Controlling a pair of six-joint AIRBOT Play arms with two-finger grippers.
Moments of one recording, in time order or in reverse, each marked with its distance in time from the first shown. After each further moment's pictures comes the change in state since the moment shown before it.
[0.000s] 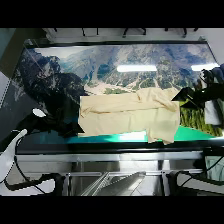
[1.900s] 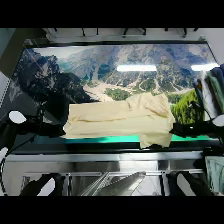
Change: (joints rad) left arm 0.079 0.447 -0.032 0.263 -0.132 -0.072; right arm 0.002 0.505 -0.677 -0.123 -0.197 -0.150
